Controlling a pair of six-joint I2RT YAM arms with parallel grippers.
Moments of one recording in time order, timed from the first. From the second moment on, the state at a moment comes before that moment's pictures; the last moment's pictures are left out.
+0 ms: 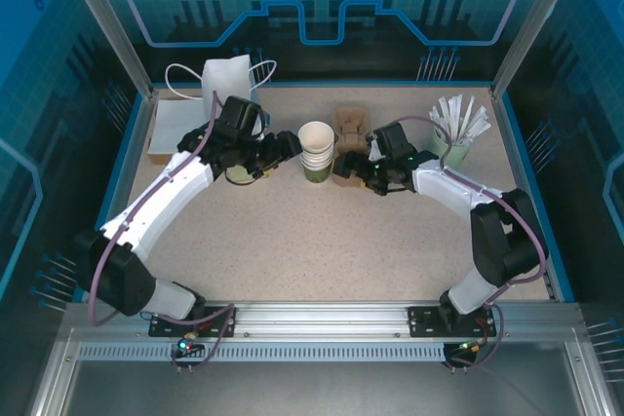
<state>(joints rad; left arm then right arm) -0.40 1.46 1.35 -0.75 0.32 -0.84 0.40 1.61 1.05 -0.35 -0.39 0.73</state>
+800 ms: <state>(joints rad) -0.40 1.84 1.74 -0.82 0.18 -0.71 0.36 0.97 0.97 -0.78 -0.15 0.52</state>
